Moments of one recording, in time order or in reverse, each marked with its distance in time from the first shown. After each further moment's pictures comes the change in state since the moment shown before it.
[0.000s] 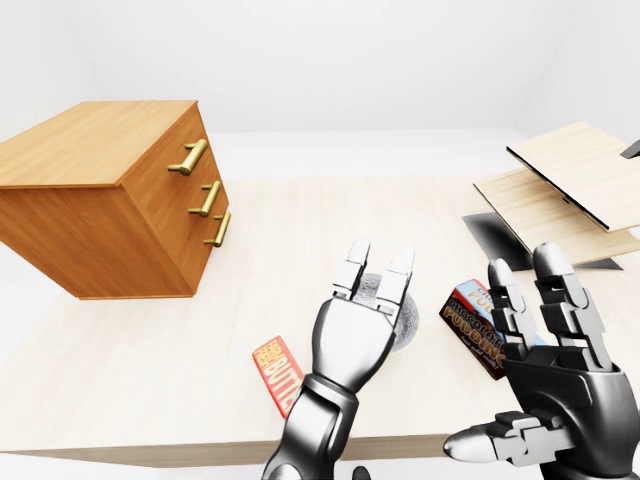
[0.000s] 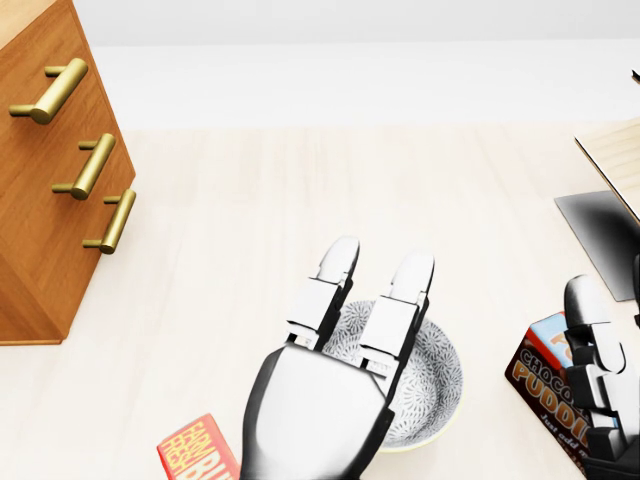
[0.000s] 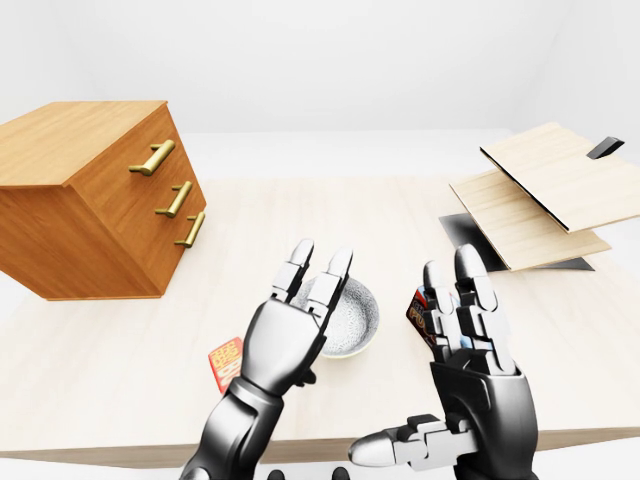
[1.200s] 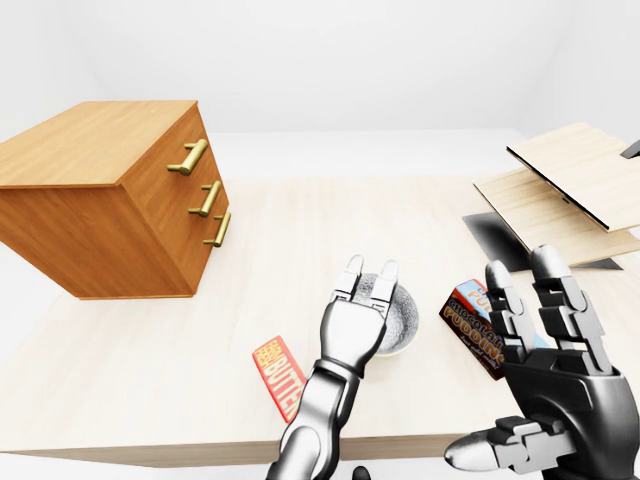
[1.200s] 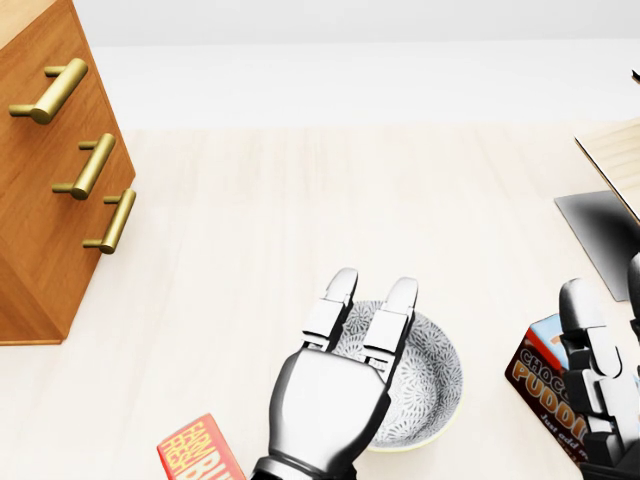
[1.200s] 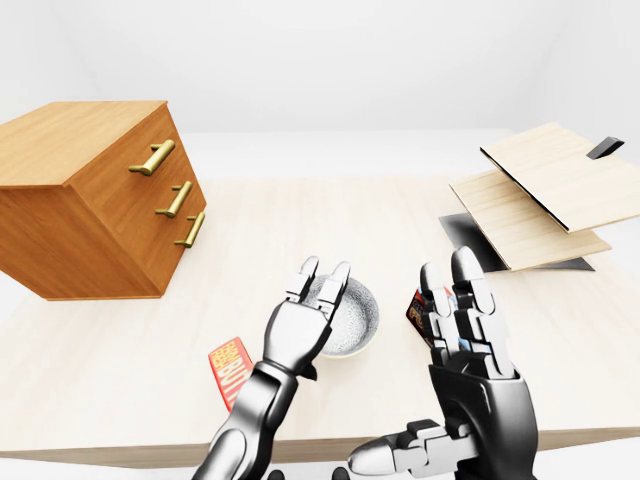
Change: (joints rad) left arm -0.097 -0.063 0.108 0.353 -0.021 0.000 0.070; right arm 0.015 0.005 -0.001 -0.003 0.011 -0.005 0.032
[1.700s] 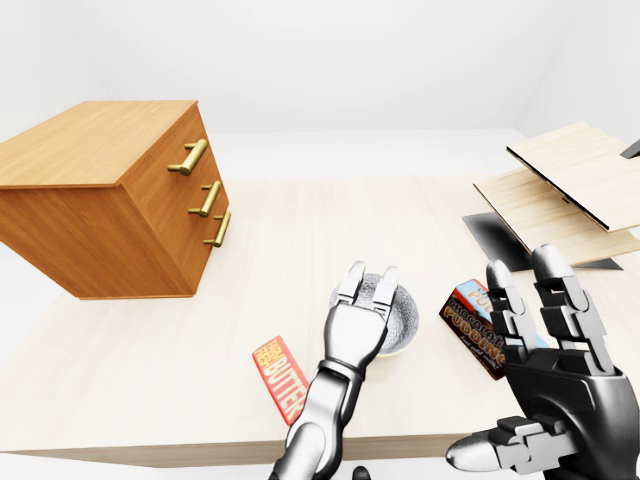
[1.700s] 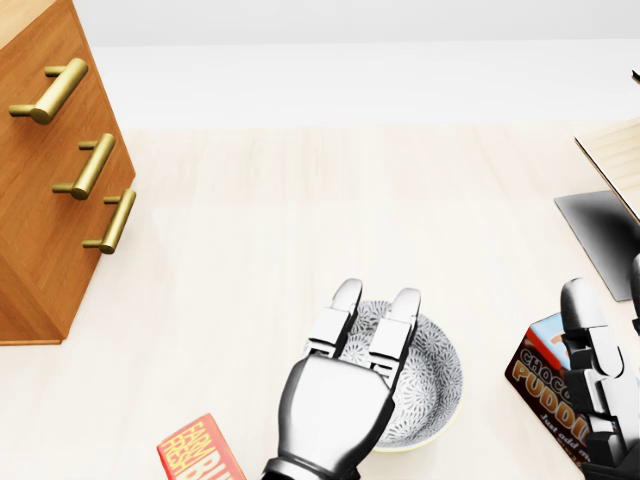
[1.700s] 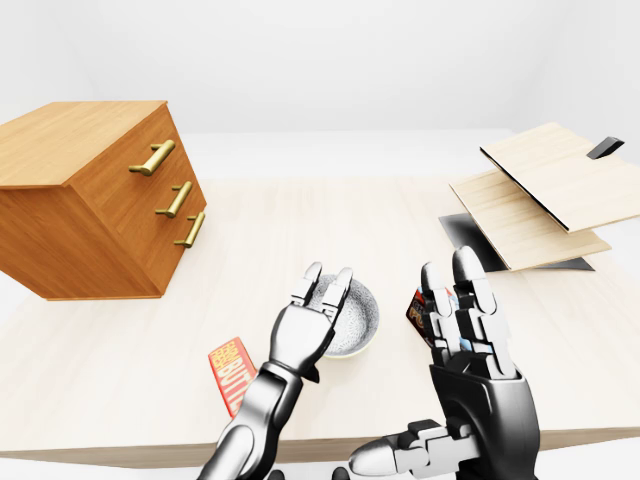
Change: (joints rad) left arm -0.020 -0.017 0.009 0.098 -0.002 0.000 0.037; right arm -0.004 0.008 -0.011 -0.007 0.004 0.012 0.009
